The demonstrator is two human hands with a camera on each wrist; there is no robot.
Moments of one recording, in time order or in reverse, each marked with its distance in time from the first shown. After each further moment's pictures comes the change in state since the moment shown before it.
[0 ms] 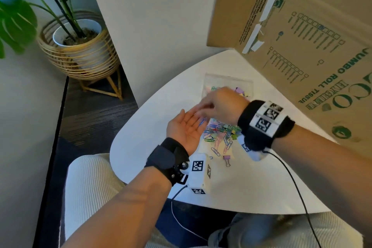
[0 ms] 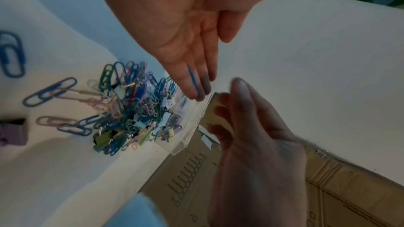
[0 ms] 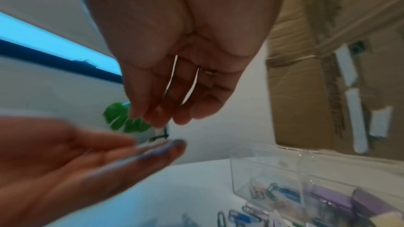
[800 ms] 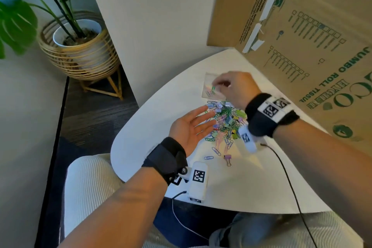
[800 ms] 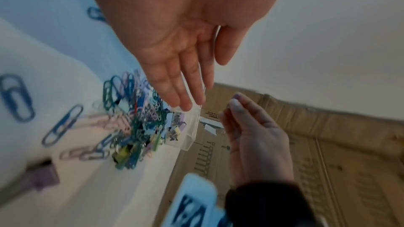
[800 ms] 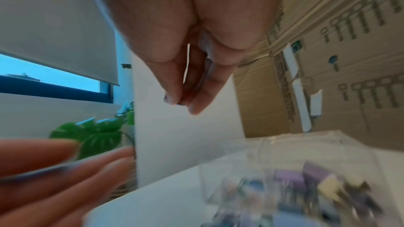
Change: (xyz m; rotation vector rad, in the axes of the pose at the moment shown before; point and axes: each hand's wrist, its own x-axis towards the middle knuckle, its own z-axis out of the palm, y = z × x) left_hand -0.004 0.001 0.001 0.360 -0.107 -0.023; right_hand 0.011 0.028 -0.013 0.117 0.378 0.174
